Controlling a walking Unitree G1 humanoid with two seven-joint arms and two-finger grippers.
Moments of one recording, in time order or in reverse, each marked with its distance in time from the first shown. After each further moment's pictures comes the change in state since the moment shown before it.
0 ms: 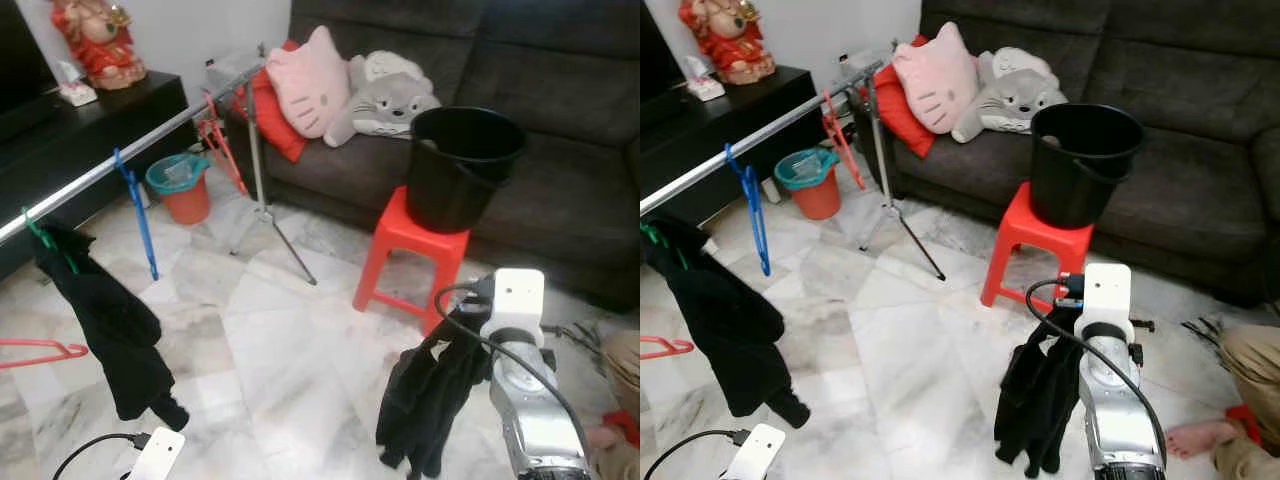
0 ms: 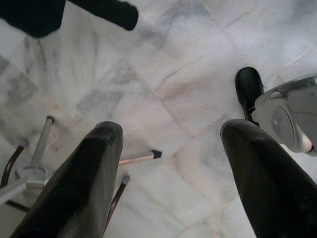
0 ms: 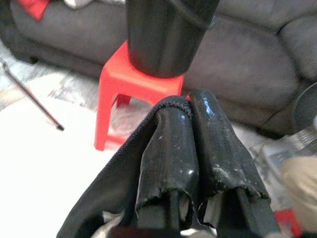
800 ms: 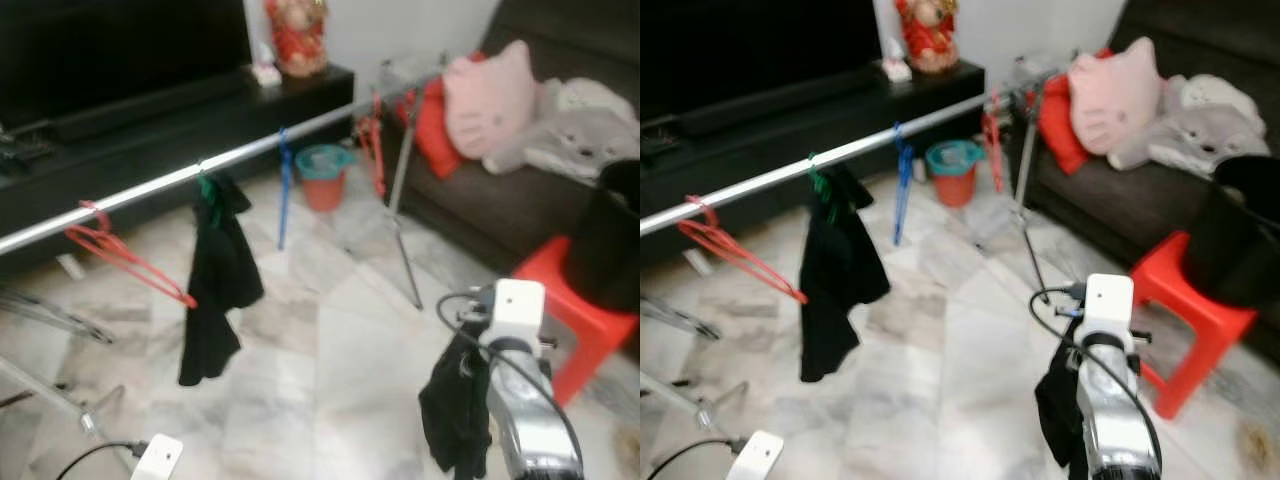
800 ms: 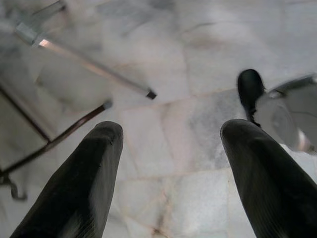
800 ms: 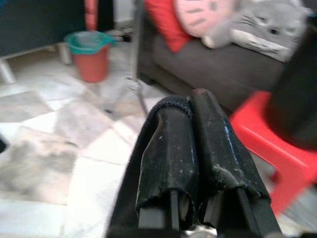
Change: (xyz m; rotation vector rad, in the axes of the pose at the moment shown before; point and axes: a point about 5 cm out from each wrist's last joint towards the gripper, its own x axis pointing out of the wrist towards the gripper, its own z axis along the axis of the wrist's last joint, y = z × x) left arm -0.001 0.001 -0.003 -0.023 -0.001 -0.002; right arm 0.002 0.002 0.001 0.030 -0.043 0.000
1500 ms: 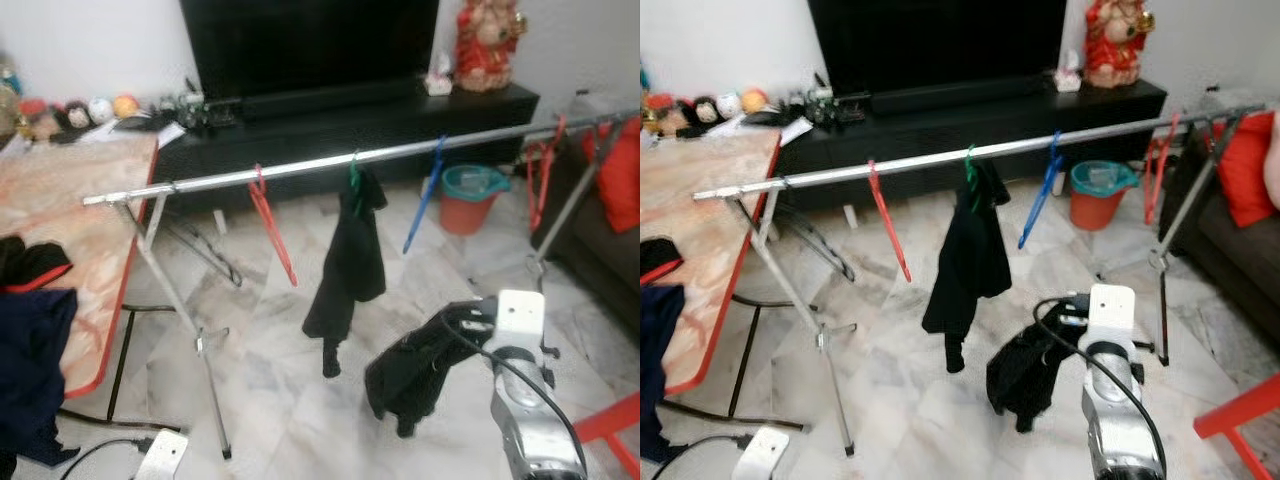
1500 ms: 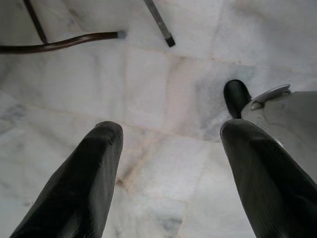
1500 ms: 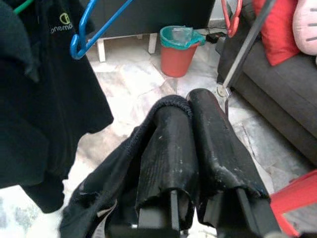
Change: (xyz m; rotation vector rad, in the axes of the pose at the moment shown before) left arm 0.001 -0.005 0.001 -0.025 -0.022 -0.004; right arm 0.000 0.000 -0.019 0.015 0.063 0.006
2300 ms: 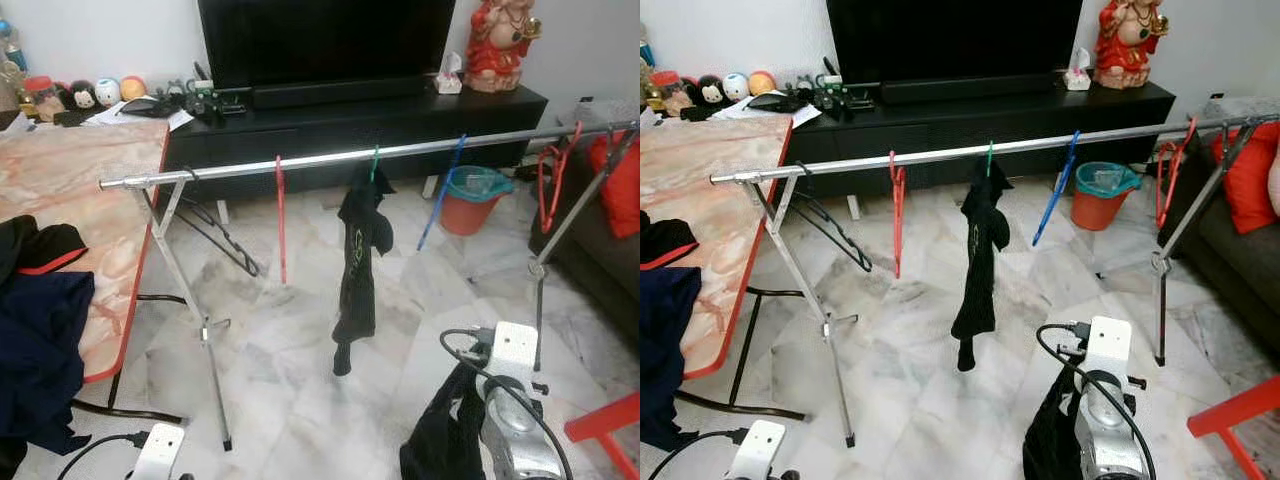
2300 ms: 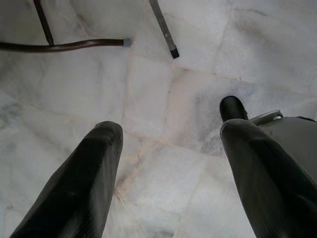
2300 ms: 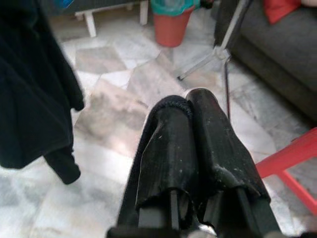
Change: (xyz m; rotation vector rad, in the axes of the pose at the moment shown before) left arm 0.000 0.002 0.005 -0.076 -0.047 0.021; right arm 0.003 -0.003 -0.039 0.070 0.100 -0.036
